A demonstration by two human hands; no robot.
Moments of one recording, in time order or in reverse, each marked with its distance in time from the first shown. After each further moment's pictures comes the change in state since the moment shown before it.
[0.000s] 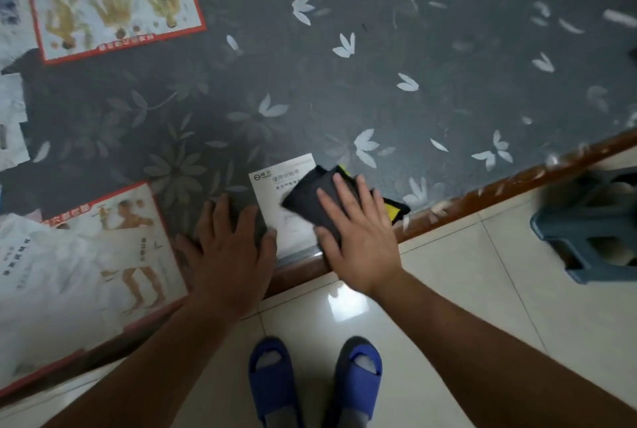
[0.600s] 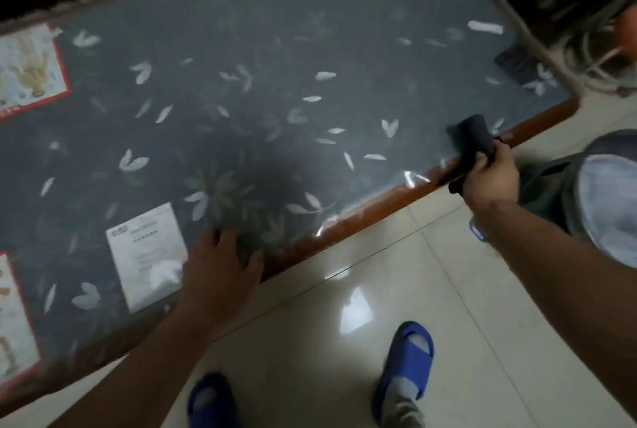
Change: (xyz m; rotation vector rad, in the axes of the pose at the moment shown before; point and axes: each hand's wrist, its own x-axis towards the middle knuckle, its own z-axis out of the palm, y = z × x) left_hand 0.006 0.201 0.029 -0.068 -0.096 -0.021; right_hand -0.029 0.363 -0.154 0.588 0.507 0.893
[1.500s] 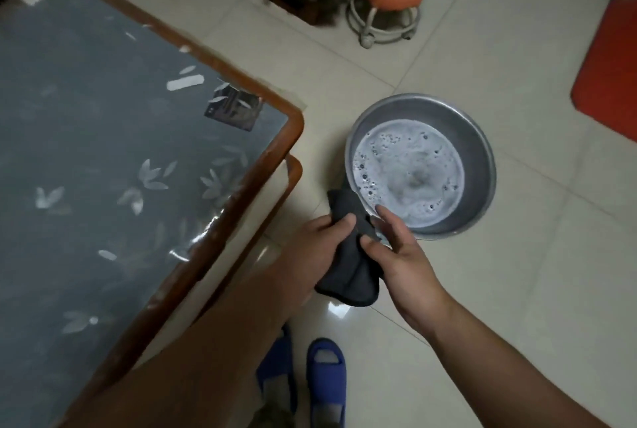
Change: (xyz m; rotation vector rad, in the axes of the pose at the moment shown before) left_hand -0.038 0.509 0.161 -0.679 -0.975 0.183; right_hand 0.040 0.159 -0.239 0.940 -0.229 0.416
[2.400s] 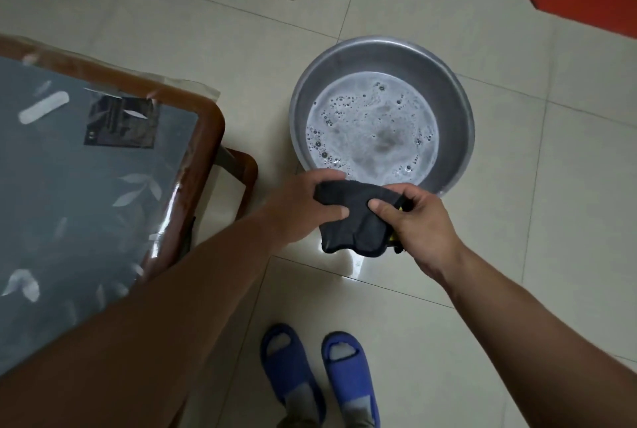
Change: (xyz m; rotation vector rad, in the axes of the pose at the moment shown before) left_hand 0.143 0.011 0.011 0.611 -0.283 0.156; right_hand 0.079 0.028 -0.079 -0.075 0.356 0.009
